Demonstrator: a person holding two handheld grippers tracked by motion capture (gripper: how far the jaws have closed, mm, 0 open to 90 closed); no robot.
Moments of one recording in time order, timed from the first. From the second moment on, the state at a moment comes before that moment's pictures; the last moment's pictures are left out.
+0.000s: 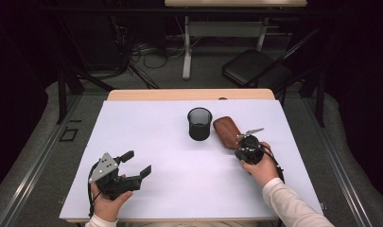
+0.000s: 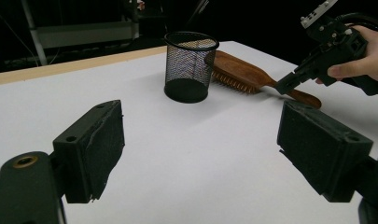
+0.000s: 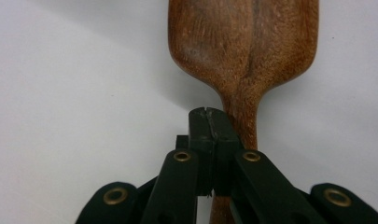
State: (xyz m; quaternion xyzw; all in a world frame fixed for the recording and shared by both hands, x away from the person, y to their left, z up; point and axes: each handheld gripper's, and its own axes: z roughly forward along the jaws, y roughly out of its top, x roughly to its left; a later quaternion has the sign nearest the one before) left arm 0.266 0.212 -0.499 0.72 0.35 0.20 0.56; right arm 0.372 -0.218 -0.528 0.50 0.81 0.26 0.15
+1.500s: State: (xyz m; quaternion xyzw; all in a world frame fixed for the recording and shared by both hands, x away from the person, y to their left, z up) left arm 0.266 0.211 -0.499 0.72 0.36 0.20 0.56; right arm 0.376 -0.230 -0.512 0.50 0.81 0.26 0.15
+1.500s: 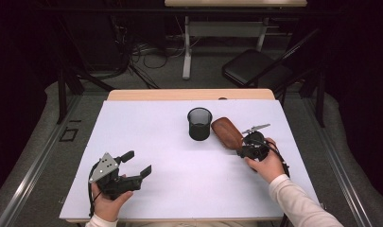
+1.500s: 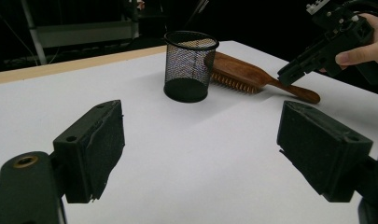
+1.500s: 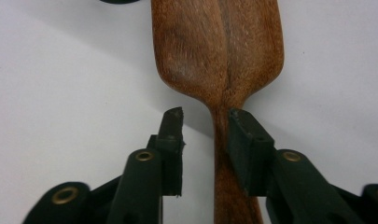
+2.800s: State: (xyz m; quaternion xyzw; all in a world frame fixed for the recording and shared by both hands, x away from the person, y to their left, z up) left arm 0.266 0.211 -0.500 0.72 0.36 0.20 0.56; right arm 0.400 -0.236 -0.512 0.49 0.83 0.23 0.14
